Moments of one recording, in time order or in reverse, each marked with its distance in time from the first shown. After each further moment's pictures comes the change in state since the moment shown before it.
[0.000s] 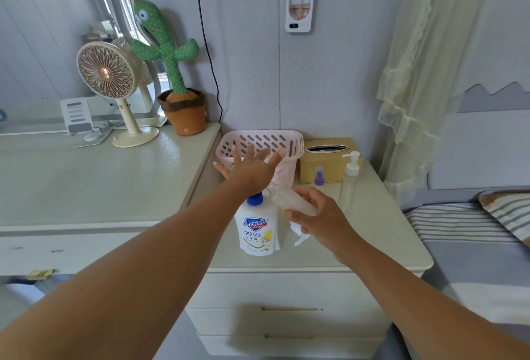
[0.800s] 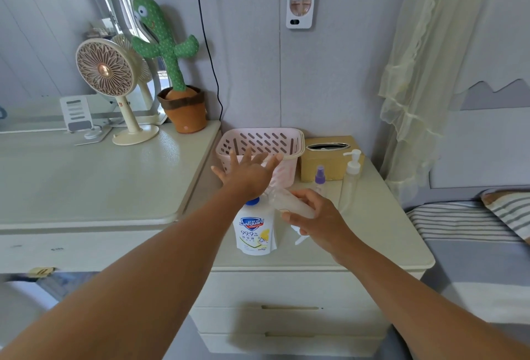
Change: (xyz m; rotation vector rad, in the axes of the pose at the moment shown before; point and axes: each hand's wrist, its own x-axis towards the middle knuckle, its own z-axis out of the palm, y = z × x) left_hand -0.007 -0.007 0.006 0.045 0.005 -0.024; right_hand 0.000 0.006 0.004 -0.021 -0.024 -0.024
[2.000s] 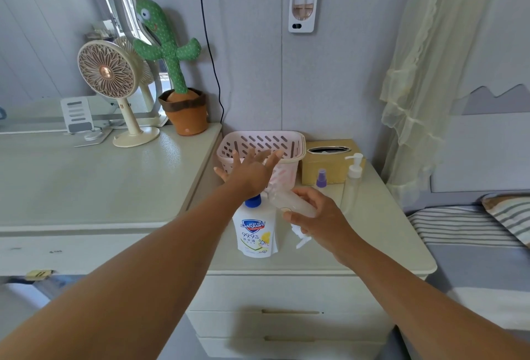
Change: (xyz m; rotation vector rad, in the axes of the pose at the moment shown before) left_hand 0.012 -0.002 -0.002 -0.107 -0.007 0.040; right_hand 0.005 -0.009 -0.002 -0.018 -0.008 -0.018
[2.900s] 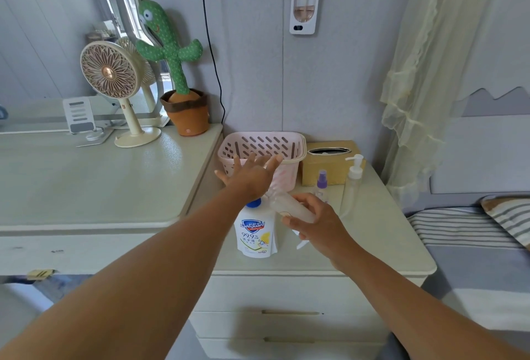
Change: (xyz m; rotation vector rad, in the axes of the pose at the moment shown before) left_hand 0.001 -0.004 0.006 -0.007 0.006 0.012; right_hand -0.005 0.008 0.008 0.006 0.026 0.034
